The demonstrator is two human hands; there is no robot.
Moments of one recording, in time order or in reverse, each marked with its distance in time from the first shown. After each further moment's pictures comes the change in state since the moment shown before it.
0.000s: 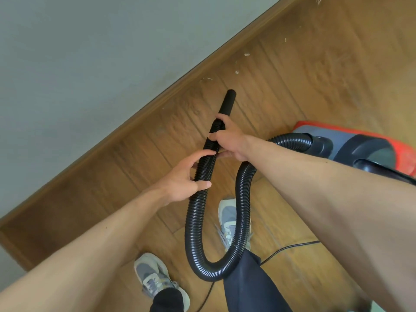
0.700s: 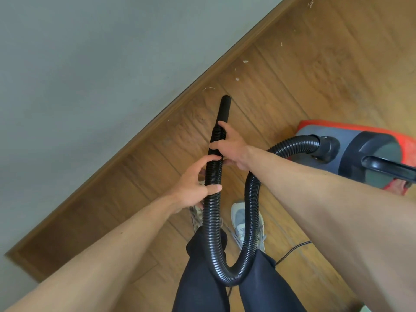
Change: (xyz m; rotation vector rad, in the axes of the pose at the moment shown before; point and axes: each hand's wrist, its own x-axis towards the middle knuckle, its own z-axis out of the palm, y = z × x) left_hand -0.008 0.019 -0.015 -0.060 -0.019 -0.106; right_hand -0.001 -0.003 0.020 0.093 0.059 -0.012
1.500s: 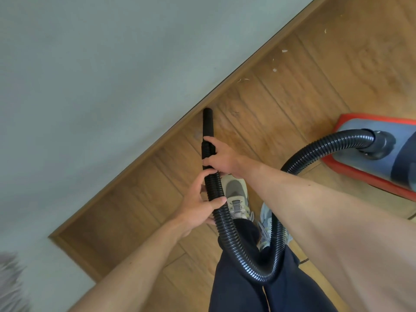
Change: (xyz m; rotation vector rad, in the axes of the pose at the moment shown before) left_hand -0.054 -0.059 -0.042 -0.261 0.129 -0.089; right_hand 0.008 0.013 0.107 -0.265 -0.213 0.000
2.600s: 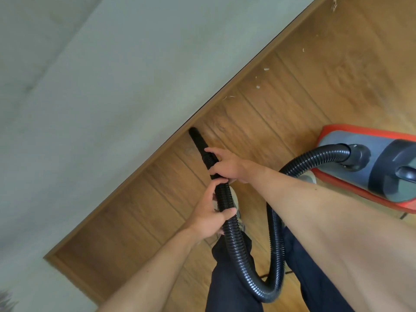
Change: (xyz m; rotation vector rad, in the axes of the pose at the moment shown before) left_hand 0.015 0.030 0.041 0.059 -0.065 -0.031; right_hand -0.011 -0.012 -0.052 -0.064 -0.023 0.052
